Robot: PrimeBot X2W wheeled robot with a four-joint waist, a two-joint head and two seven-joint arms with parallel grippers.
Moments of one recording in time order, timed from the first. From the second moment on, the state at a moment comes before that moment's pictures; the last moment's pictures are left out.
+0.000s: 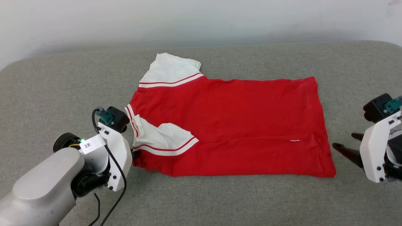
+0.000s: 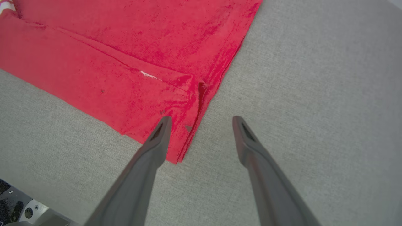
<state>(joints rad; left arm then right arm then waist) -0.72 0.71 -1.00 0.33 -1.01 -0.10 0.47 -0.55 -0.79 0.64 0.26 0.84 0.13 0.56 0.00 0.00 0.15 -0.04</state>
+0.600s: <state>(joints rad) -0.75 0.70 -1.00 0.30 -0.99 -0.08 0.45 -0.57 -0.66 0.72 0.53 0.88 0.13 0.55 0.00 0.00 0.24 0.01</state>
